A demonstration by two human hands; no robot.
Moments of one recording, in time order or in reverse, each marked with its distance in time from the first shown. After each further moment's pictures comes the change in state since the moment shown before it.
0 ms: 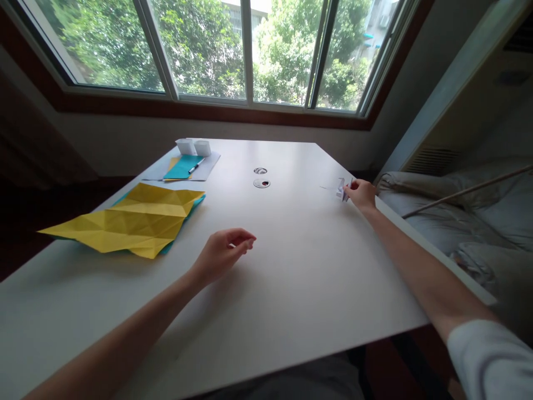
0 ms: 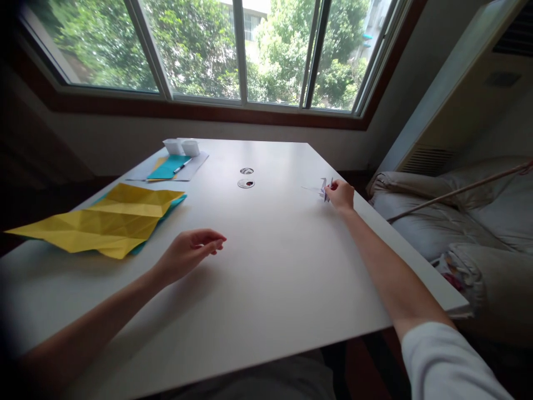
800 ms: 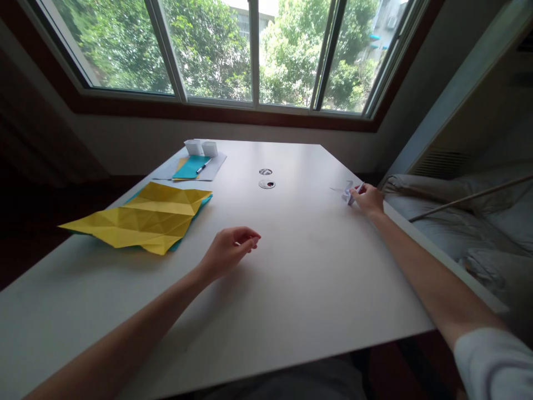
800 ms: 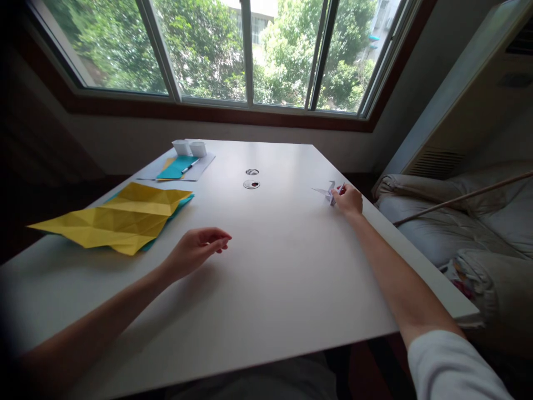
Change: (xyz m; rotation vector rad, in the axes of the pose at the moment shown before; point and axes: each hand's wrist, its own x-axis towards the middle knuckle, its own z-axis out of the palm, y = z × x) left_hand 0.000 0.000 -0.002 -0.024 0.007 -0.010; right_hand 0.000 0.020 0.007 -0.006 0.019 0.024
